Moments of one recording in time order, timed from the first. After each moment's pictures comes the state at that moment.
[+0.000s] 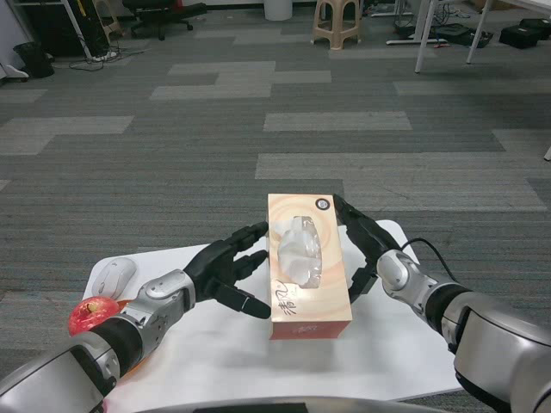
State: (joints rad) left arm -0.57 0.16 -0.73 1.02 -0.71 -0.36 -0.43; right arm -0.63 -0.40 0.96 1.13 0.18 -0.43 -0.30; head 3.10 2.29
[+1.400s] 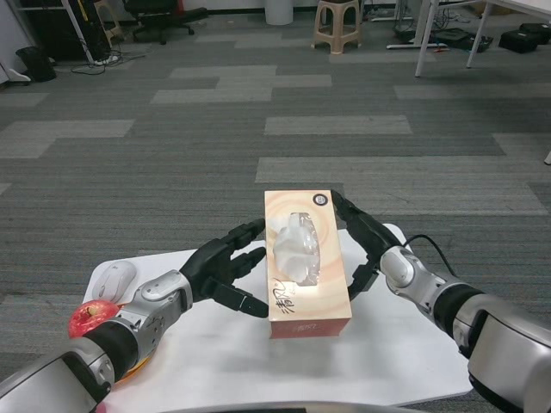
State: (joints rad) left arm -0.55 0.18 -0.70 0.97 -0.71 -0.36 -0.43; right arm -0.61 -0.45 0.89 1.01 0.16 -0.43 -0.26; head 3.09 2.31
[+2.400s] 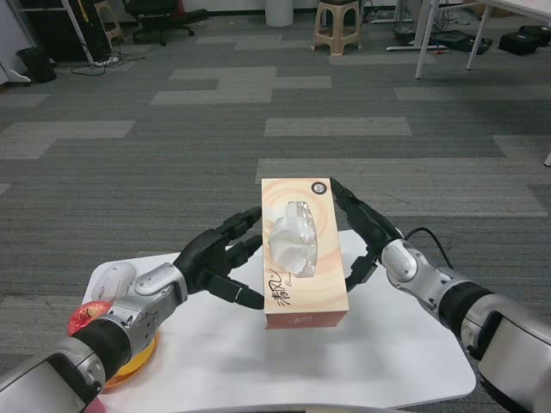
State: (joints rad) left arm -0.54 0.22 -0.66 0.87 -0.71 -0.35 -0.42; right arm -0.60 -0.50 0.84 0.89 0.16 -0.42 -0.25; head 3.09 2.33
